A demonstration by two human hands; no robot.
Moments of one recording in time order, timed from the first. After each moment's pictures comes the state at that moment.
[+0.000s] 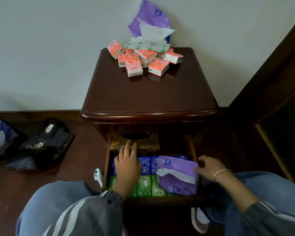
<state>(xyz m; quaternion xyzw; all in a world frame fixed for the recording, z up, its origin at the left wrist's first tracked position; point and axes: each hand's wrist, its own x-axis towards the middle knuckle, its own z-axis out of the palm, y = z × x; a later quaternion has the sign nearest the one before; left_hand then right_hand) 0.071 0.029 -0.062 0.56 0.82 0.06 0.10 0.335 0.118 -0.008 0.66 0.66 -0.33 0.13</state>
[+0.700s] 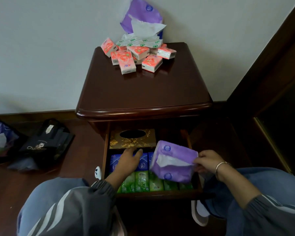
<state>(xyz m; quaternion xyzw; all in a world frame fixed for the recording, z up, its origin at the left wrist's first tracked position) 0.071 0.044 -0.048 0.43 0.78 0.20 0.41 0.346 0.116 -0.020 0.69 0.48 -0.53 -0.08</state>
